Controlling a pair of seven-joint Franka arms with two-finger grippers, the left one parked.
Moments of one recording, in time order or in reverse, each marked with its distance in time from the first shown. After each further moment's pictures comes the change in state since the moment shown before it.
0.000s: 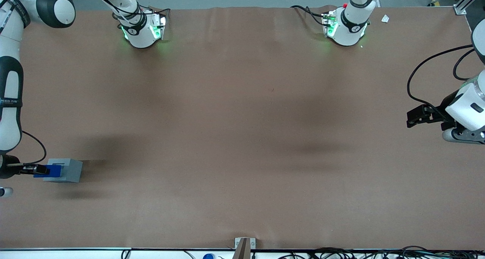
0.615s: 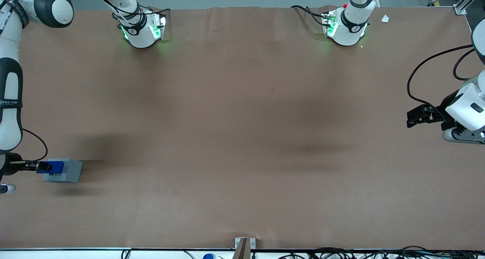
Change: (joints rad) arm -0.015 -0.002 -0.002 -0.034 0.001 0.003 0.001
